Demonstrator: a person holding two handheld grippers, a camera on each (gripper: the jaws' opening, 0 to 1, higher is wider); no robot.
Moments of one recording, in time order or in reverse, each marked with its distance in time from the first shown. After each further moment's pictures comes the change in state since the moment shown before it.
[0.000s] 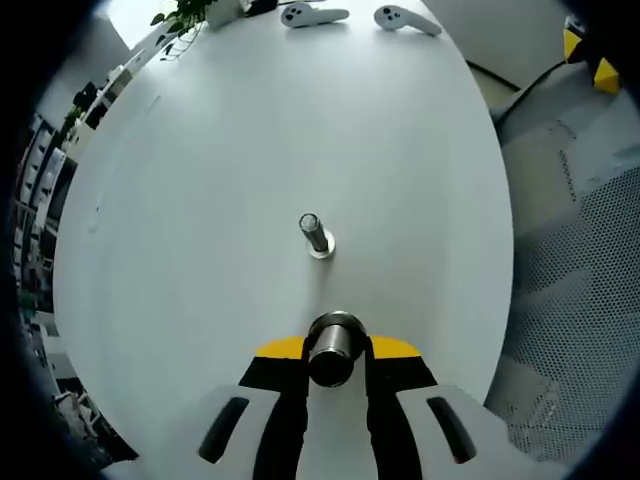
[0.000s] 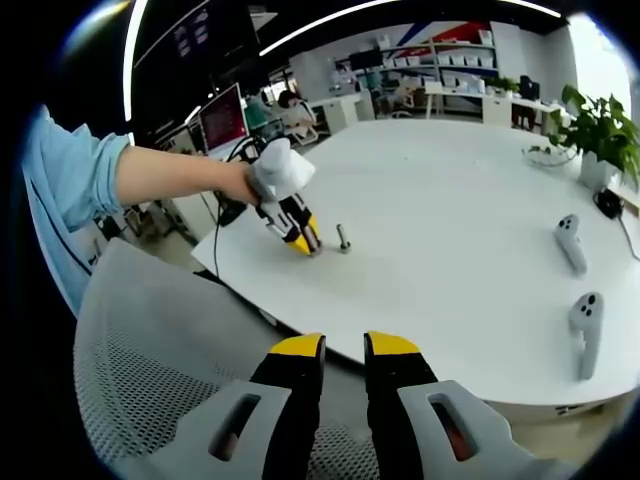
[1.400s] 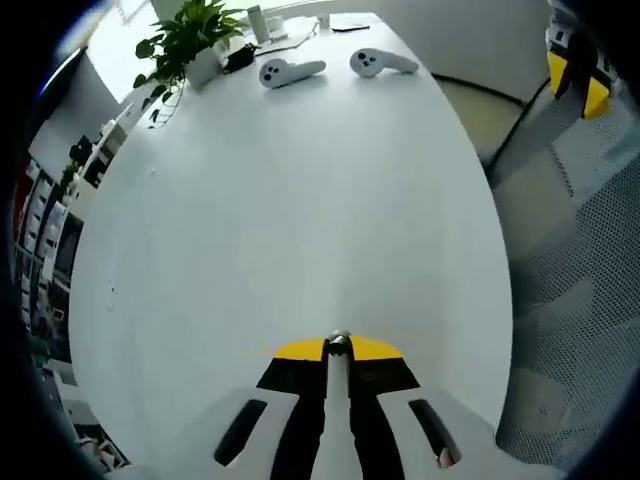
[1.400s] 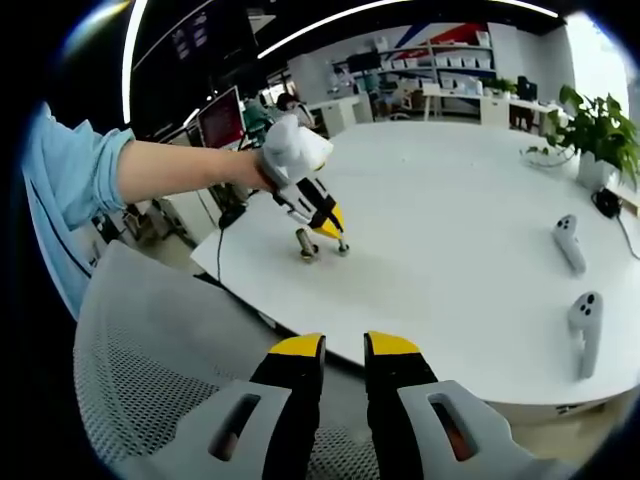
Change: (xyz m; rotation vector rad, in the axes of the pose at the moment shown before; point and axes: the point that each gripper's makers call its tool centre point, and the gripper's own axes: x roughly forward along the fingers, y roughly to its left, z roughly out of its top) left arm -0.018 0.013 0.071 0.140 -0.172 0.031; right arm 0.000 -0.001 0.001 0.006 -0.010 -0.006
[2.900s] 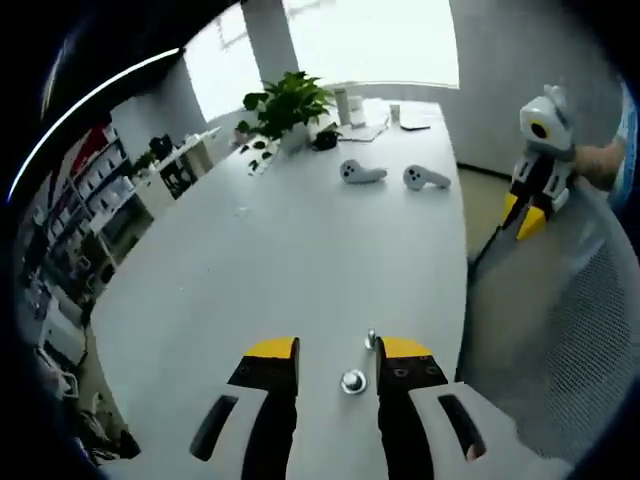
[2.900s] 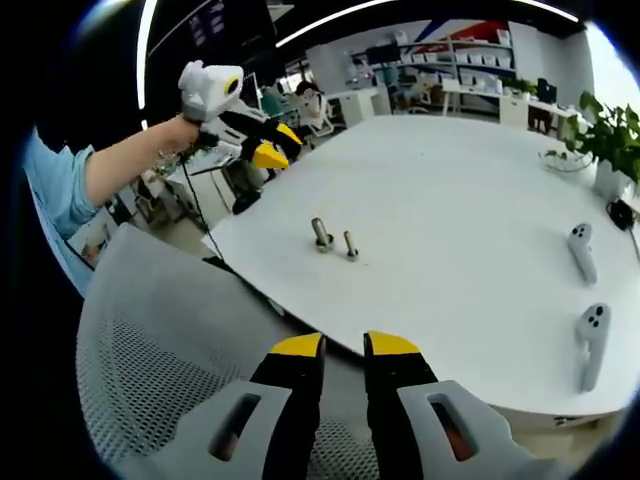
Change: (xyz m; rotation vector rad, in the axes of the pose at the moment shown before) left arm -0.186 -0.015 -0.011 -0.357 -0.434 0.242; right arm 0.003 0.011 -0.005 -0.061 0.051 0.060
